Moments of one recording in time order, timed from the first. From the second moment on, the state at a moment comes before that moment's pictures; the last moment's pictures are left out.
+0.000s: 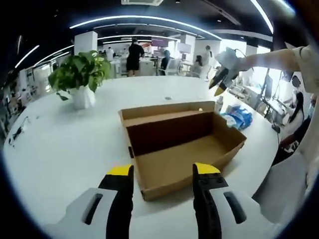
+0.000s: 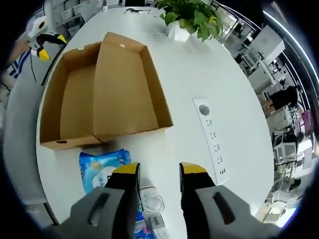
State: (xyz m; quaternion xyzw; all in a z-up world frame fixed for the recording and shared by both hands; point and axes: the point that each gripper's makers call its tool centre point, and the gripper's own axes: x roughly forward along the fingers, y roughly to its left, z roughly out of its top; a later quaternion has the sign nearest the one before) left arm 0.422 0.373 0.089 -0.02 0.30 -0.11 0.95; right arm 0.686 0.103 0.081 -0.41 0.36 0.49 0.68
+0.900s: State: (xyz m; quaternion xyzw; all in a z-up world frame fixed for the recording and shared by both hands) left arm 0.425 0.400 0.050 -0.07 0.36 -0.02 0.93; right arm 0.711 0.135 0.053 -0.25 0.41 0.36 0.80
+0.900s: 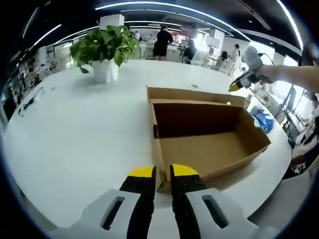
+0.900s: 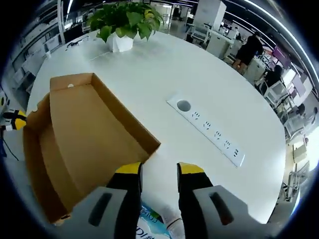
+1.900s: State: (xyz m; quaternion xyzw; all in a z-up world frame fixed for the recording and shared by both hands) left arm 0.430 0.406 0.040 -0.06 0.37 -0.01 0.93; right arm 0.706 0.157 0.009 -0.09 0.48 0.29 0.82
